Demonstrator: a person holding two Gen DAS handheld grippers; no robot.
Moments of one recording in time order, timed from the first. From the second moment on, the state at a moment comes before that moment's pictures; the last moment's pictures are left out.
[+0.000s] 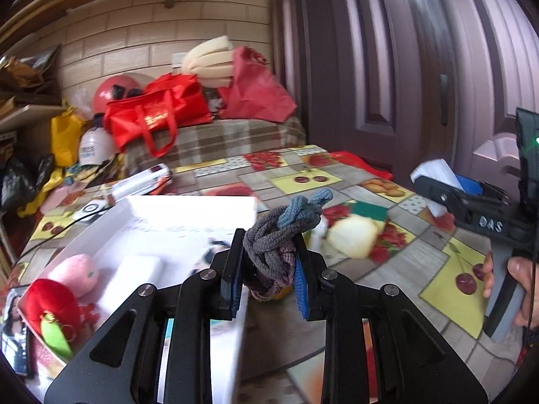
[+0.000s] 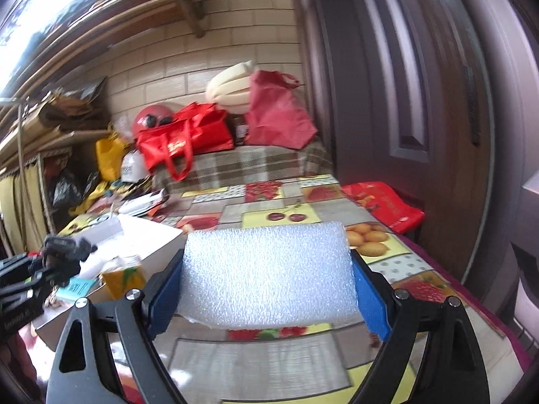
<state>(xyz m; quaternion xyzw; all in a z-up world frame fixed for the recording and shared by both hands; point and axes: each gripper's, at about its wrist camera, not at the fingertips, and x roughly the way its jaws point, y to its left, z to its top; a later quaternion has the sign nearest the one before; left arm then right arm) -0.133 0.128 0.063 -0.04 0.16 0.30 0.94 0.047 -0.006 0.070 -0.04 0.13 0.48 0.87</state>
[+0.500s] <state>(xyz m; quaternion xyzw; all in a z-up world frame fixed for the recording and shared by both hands) -0.175 0.169 0.059 -0.06 0.16 0.36 0.92 0.008 0.030 0.066 -0.08 0.11 0.53 0.84</state>
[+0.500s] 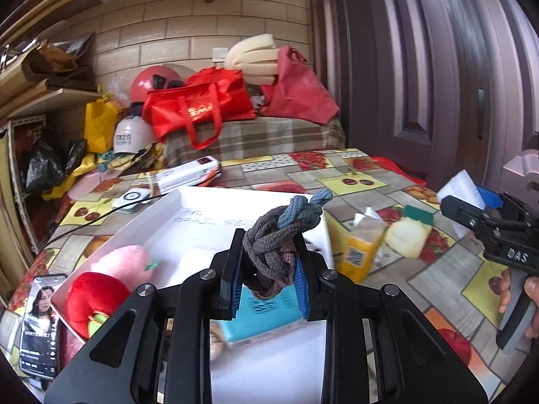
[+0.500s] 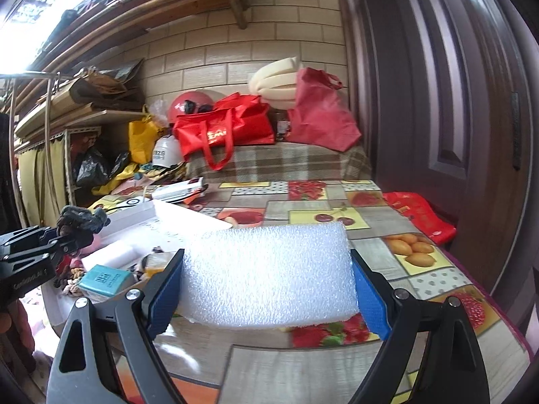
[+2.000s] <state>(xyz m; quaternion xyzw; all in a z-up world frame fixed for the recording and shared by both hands) -0.185 0.279 0.051 -0.13 0.18 0.45 0.86 -0.051 0.191 0.059 -0.11 0.16 0.59 0.78</state>
